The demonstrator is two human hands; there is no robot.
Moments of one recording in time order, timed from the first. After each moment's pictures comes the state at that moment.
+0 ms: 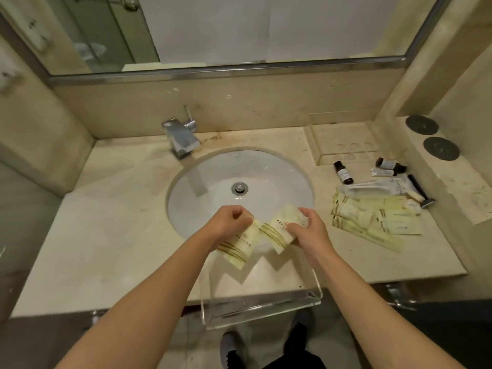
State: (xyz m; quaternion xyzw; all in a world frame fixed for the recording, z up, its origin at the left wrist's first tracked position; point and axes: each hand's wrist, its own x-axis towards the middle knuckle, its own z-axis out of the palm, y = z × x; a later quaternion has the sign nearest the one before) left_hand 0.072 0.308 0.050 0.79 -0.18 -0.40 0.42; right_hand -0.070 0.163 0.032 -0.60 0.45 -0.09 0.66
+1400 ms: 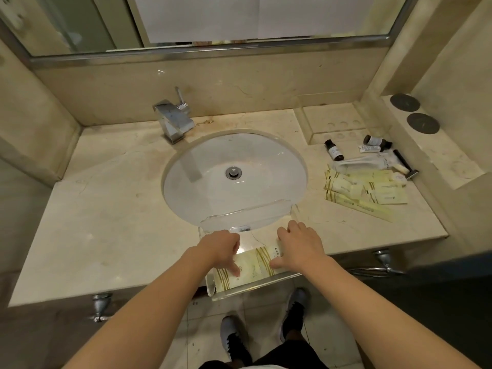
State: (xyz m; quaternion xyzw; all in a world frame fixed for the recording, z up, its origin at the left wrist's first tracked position) left_hand 0.032 0.362 -0.004 0.82 -0.44 -0.36 -0.02; right_hand -0.109 0.218 0.014 -0.95 0.24 0.21 0.06
